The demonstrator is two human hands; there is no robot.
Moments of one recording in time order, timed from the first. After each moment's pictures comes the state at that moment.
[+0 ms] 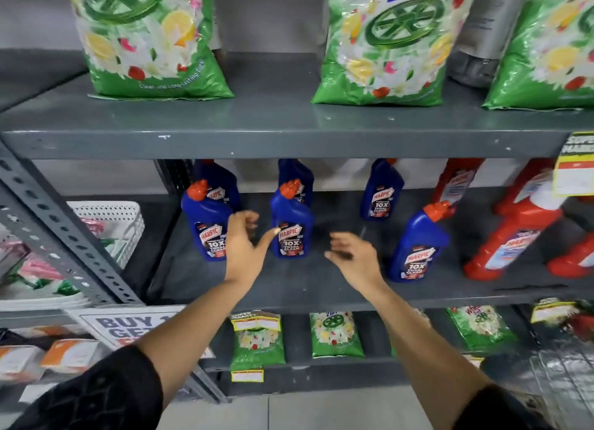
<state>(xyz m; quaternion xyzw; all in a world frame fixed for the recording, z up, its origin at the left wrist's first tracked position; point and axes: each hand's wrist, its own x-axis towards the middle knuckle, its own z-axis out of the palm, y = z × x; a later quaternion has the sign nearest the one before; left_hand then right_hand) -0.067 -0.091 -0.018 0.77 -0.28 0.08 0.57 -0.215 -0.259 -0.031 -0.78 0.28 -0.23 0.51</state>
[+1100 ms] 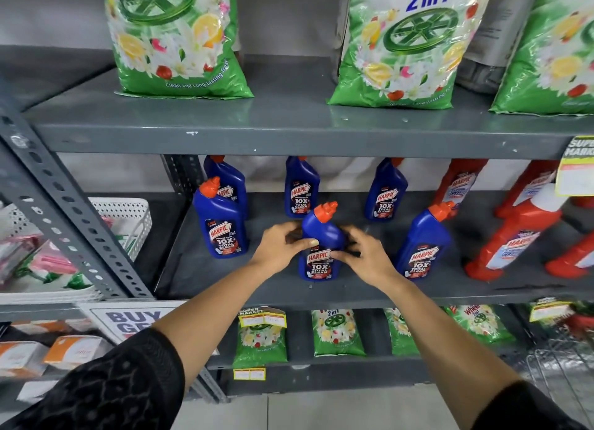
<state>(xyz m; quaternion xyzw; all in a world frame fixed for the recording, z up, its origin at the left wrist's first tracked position) -0.077 -0.106 0.001 0.72 -0.38 -0.22 0.53 -0.217 -0.269 -0.022 -0.84 0.19 -0.18 0.47</state>
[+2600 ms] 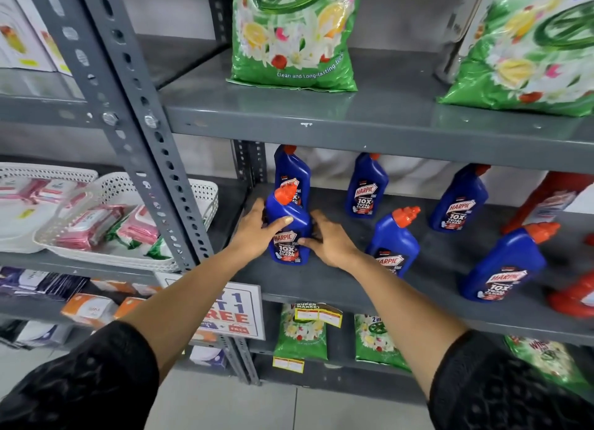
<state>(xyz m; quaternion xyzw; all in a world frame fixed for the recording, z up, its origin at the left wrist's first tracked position) 0.012 0.019 0.009 0.80 -0.23 -0.12 0.54 -0.072 -0.142 -0.010 -0.88 0.13 -0.06 0.45</state>
